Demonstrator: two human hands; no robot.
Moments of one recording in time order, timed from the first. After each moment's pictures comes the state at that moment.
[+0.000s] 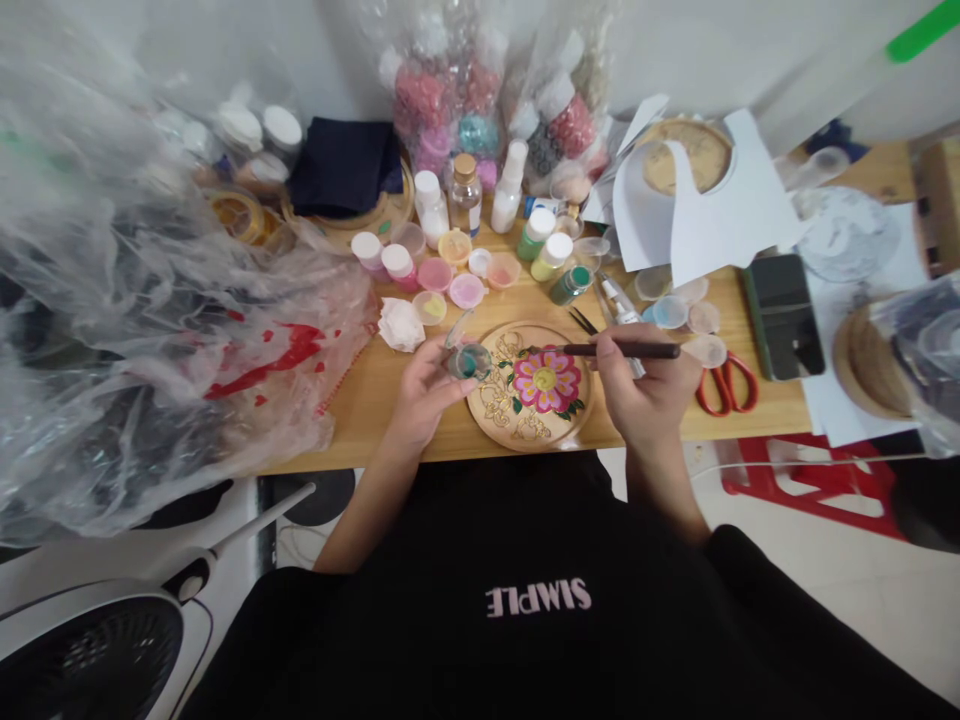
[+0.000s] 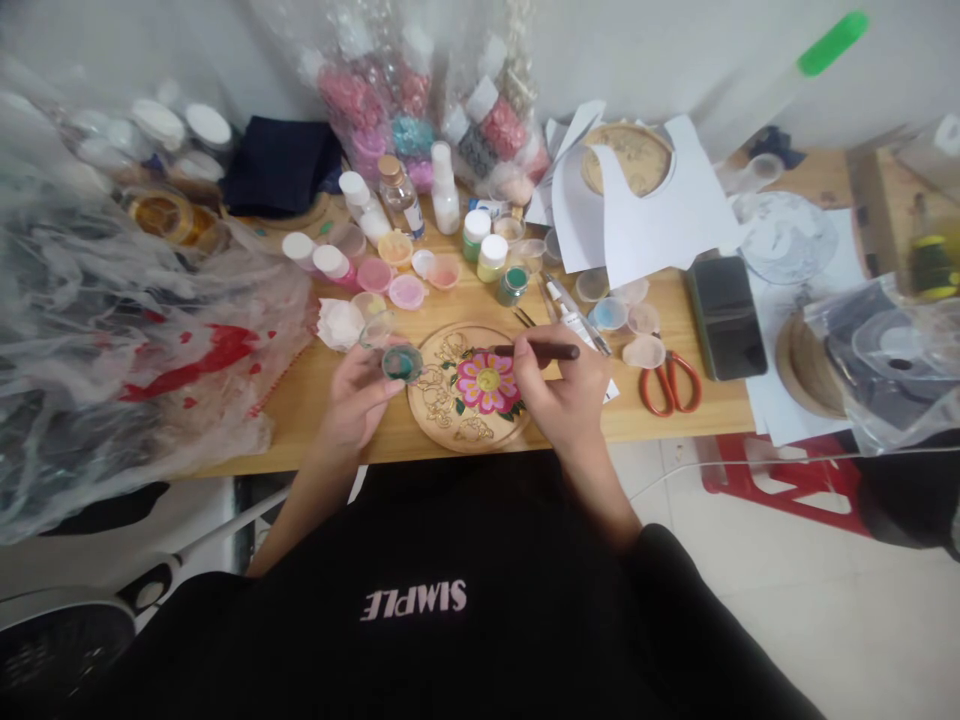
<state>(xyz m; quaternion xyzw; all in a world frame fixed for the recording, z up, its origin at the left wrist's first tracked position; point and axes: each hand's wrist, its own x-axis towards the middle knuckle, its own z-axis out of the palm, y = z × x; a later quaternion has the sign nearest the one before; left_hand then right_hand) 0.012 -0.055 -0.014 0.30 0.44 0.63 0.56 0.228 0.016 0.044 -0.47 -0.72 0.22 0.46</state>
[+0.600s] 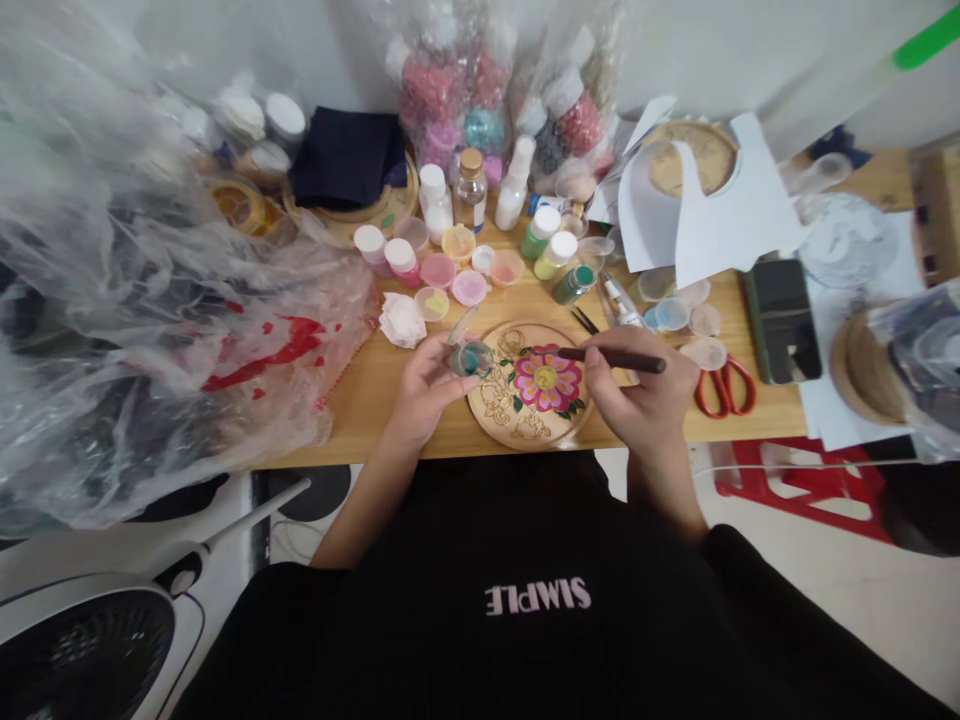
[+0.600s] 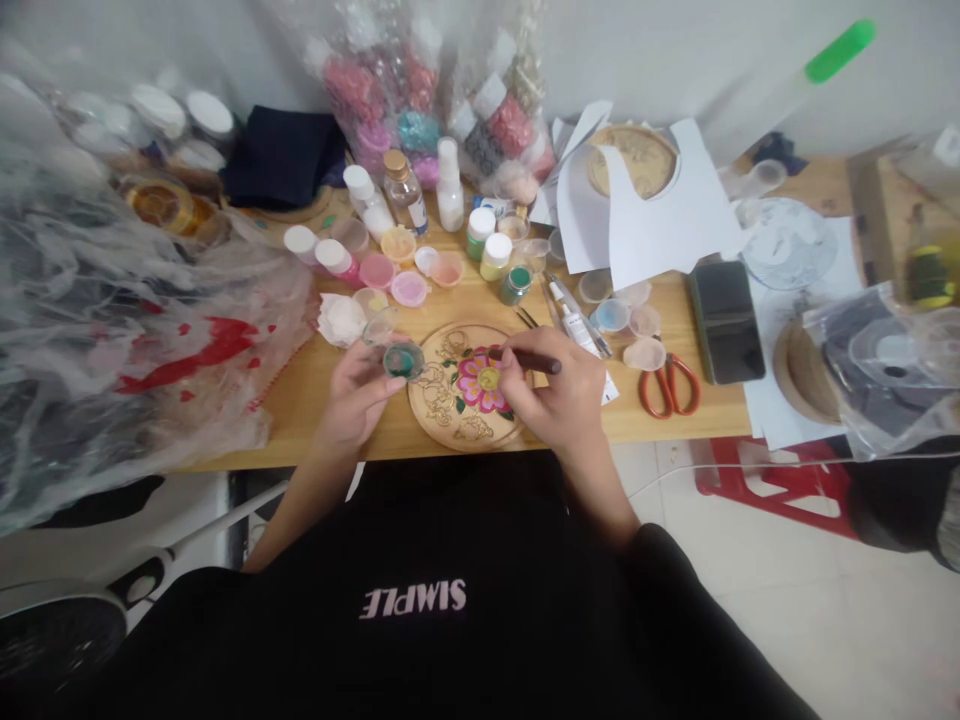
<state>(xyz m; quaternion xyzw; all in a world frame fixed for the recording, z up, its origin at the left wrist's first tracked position) 0.013 -0.054 -0.015 0.30 0.43 0.64 0.56 0.225 0.016 0.055 -0.42 -0.79 0.18 0.41</state>
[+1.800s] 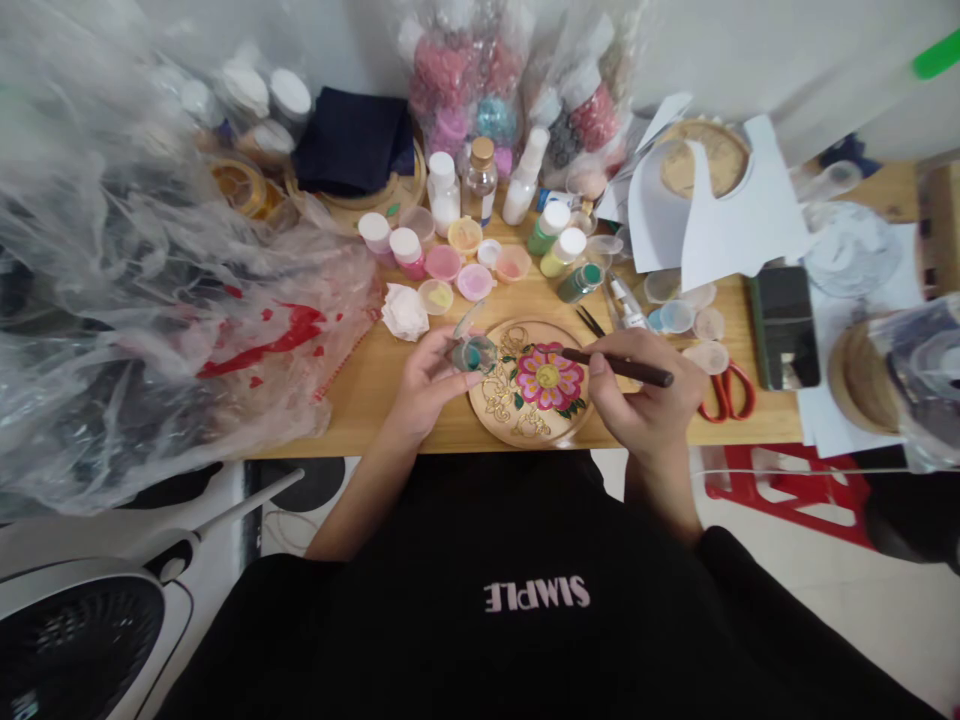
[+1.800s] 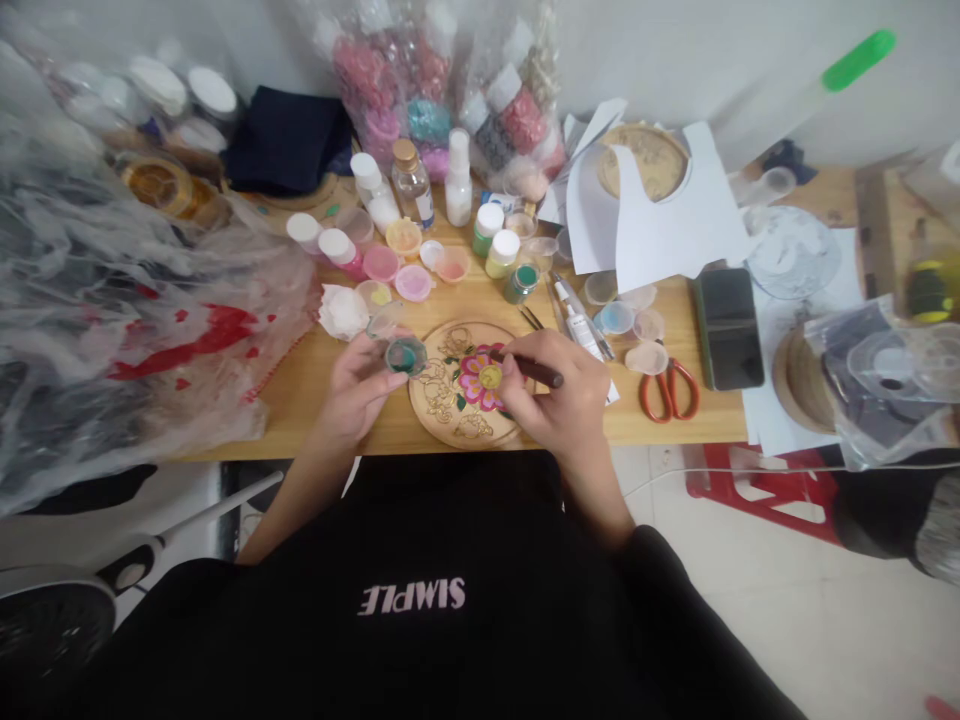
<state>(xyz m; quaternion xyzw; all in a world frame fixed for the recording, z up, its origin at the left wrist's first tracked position) 0.013 -0.052 -0.016 0.31 0.43 0.64 0.55 0.227 0.015 0.054 -0.38 -0.81 0.16 0.41</state>
